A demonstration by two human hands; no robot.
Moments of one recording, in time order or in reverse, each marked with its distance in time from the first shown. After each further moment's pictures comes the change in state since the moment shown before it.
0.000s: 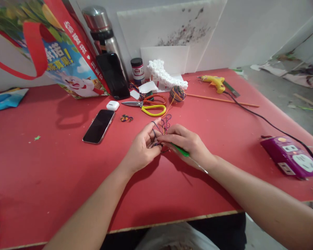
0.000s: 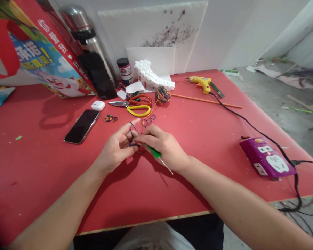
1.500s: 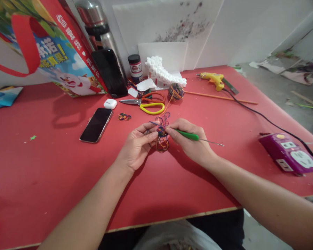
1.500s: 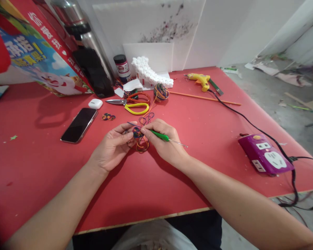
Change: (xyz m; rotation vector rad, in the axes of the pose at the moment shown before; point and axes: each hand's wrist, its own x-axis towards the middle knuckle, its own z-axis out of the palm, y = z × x) left_hand 0.011 -0.007 -0.003 -0.391 0.164 -0.104; right_hand 0.008 -0.005 0.003 0.304 0.225 0.444
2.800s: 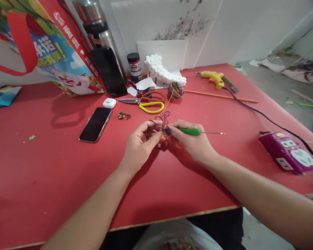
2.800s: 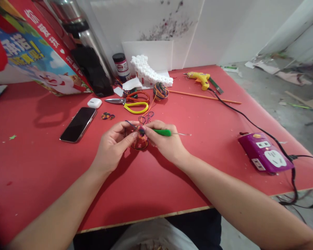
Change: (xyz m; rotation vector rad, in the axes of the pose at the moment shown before) left_hand -0.010 -0.005 0.008 0.385 -0.007 0.268; right_hand 0.002 -0.003 0.002 0.278 -0.012 0.292
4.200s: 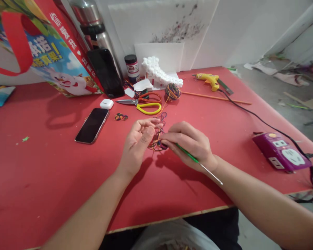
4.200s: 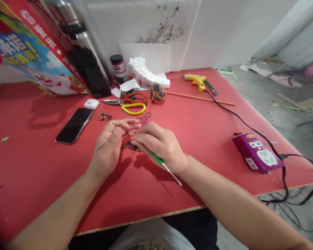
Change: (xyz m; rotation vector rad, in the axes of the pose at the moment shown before) left_hand -0.001 -0.008 -0.006 -0.015 -0.065 0.266; right_hand -0.010 -0.015 -0.010 -0.687 -0.047 -0.949
